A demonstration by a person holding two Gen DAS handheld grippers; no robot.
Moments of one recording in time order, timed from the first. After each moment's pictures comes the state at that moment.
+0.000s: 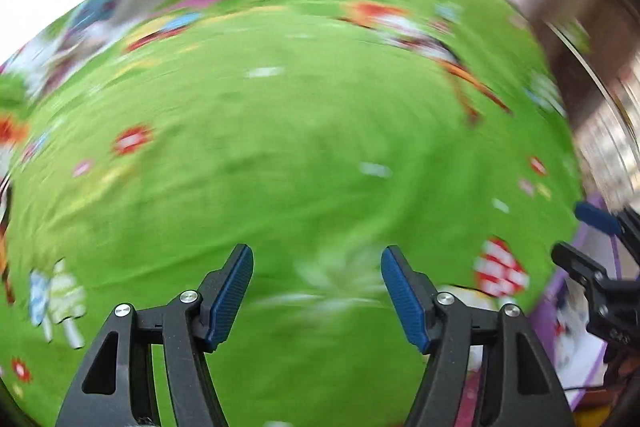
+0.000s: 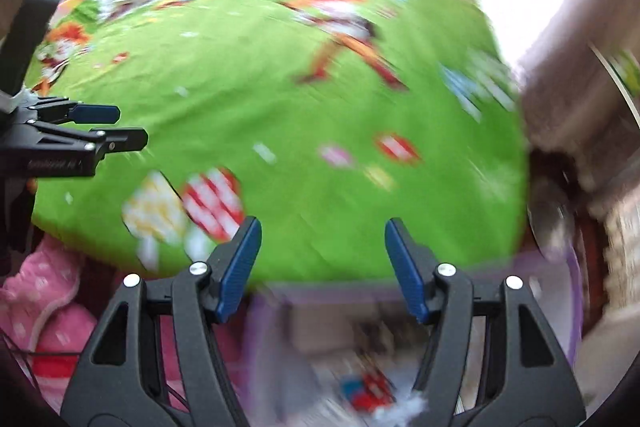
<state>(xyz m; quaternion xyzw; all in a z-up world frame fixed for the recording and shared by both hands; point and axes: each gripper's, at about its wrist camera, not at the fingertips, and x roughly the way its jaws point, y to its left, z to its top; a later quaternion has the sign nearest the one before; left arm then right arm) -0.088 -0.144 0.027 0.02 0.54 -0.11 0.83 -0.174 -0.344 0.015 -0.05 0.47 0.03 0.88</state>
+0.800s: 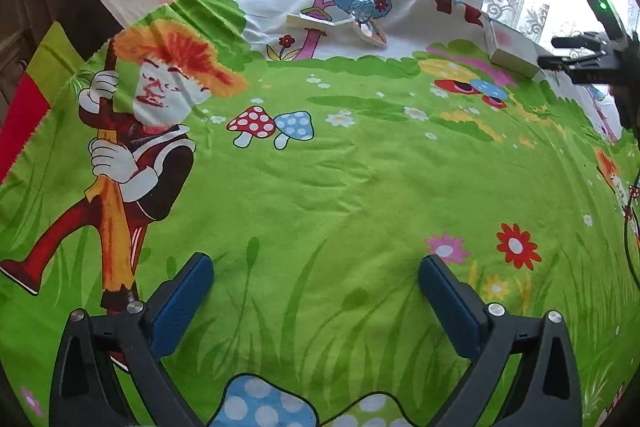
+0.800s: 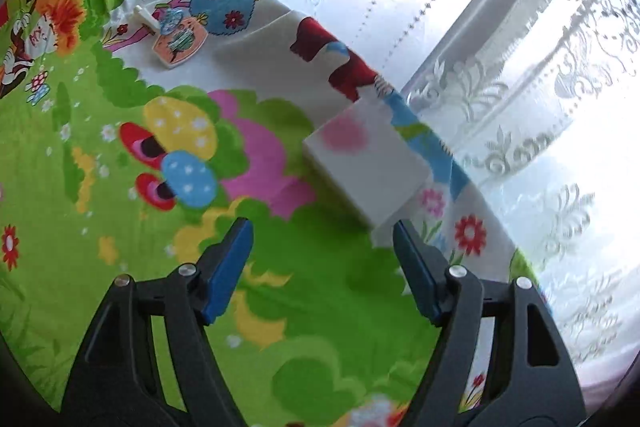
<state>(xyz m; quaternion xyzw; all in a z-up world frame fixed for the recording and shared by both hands) -0.026 0.062 0.004 -0.05 0.46 0.13 0.88 0.243 -0.183 0.049 -0.34 0.34 0.25 0.84</state>
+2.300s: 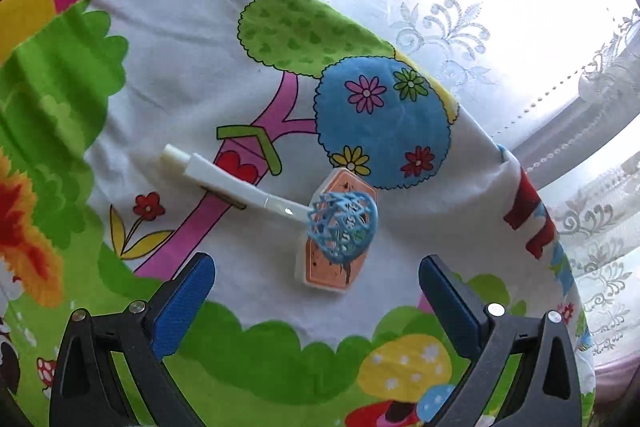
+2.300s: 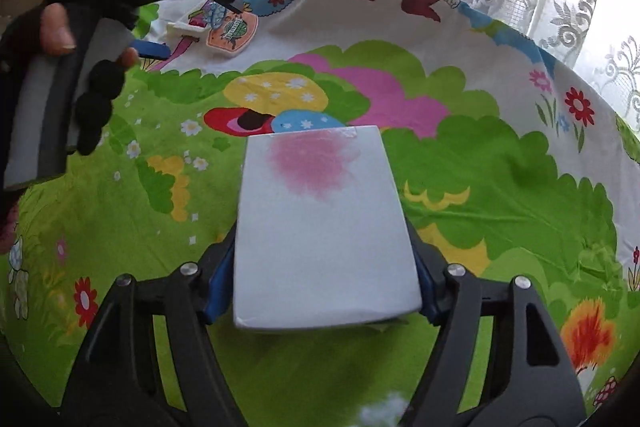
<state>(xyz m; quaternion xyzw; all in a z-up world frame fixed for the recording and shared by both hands) 0.237 0.105 0.015 -0.29 0.44 0.20 0.83 0.162 -0.164 -0.019 -0.14 0.40 0.26 0.87</state>
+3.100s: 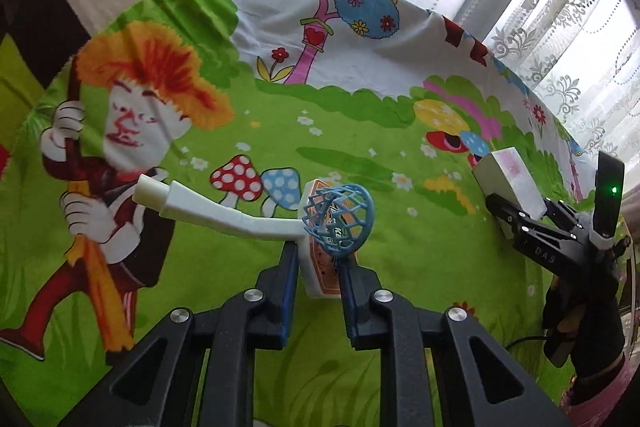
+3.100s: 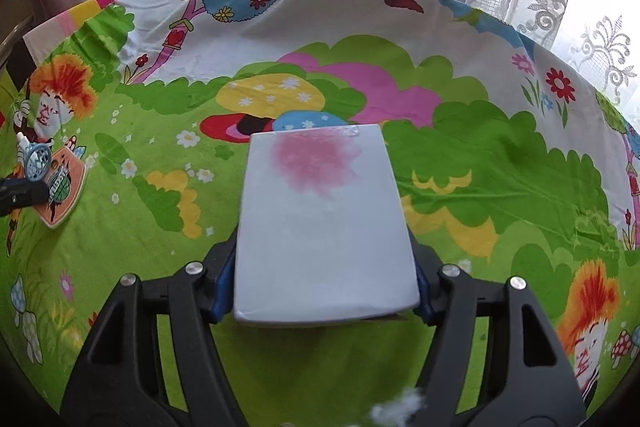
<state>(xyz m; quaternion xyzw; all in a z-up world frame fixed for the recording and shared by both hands) 0.024 0.103 0.035 -0.16 0.50 0.07 0.85 0.149 -0.134 -0.013 -0.11 0.44 0.20 0.87</state>
